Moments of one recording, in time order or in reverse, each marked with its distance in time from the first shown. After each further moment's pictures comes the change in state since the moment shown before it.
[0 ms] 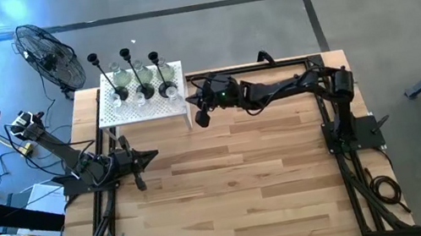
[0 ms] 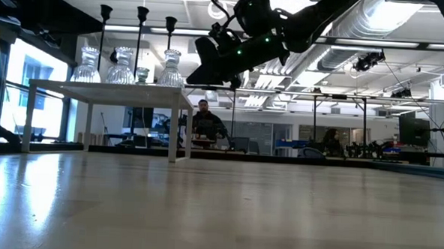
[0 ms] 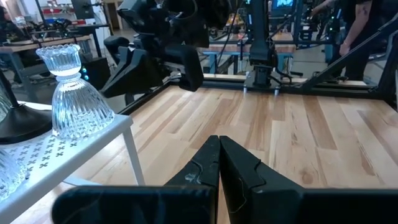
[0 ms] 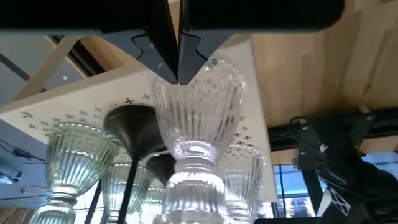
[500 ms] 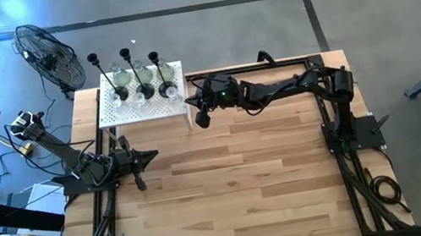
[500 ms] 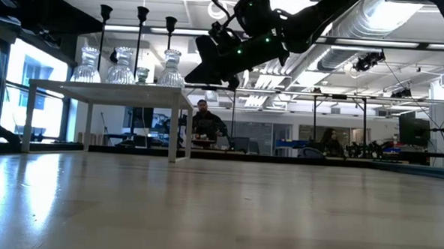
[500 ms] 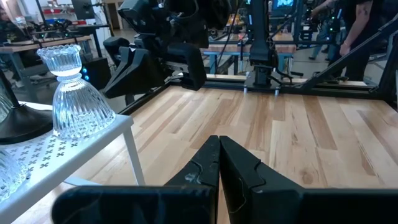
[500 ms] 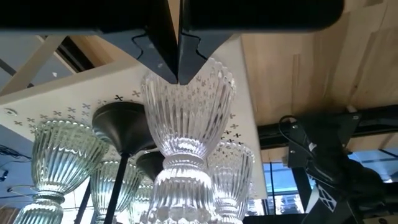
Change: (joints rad) left arm 0.000 0.000 0.000 0.001 -0.001 0.000; right arm 0.000 0.003 0.000 0.011 -0.038 0.003
